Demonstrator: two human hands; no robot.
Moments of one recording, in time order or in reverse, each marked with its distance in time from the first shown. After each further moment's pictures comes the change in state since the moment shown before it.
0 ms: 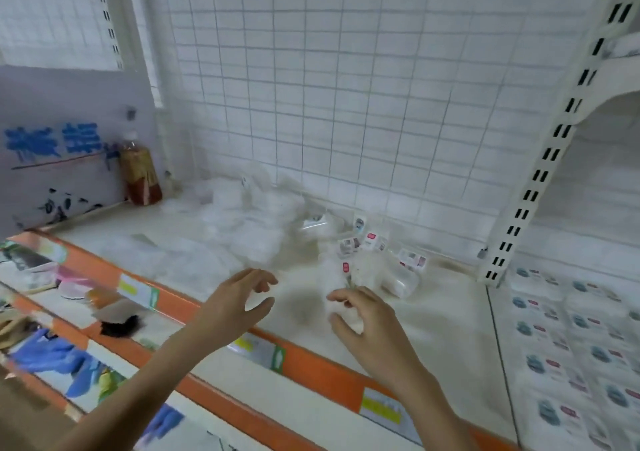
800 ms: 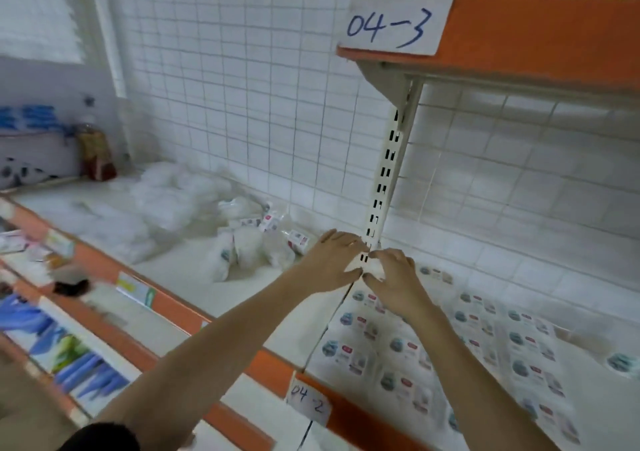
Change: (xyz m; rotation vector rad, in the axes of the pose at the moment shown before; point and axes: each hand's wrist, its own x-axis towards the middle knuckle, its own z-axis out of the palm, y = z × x) left_hand 0.114 0.295 0.158 0.194 -0.045 0.355; right_hand -0.047 0.141 -0.229 -0.290 -0.090 0.228
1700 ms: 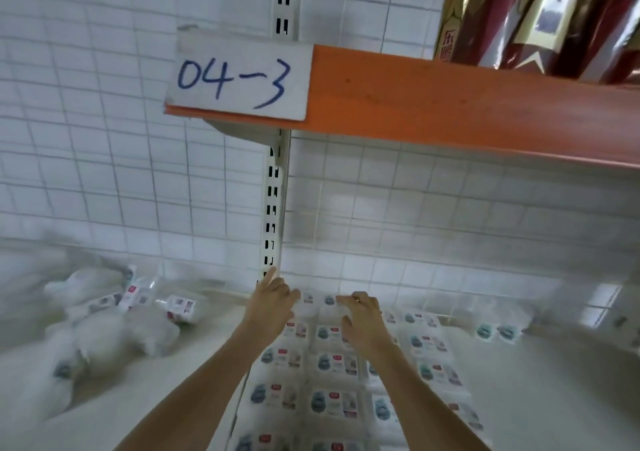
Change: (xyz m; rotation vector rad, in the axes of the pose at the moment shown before) left_hand 0.078 0.010 0.069 0.469 -0.246 0.079; right_hand 0.002 0.104 -0.016 -0.190 0.145 0.283
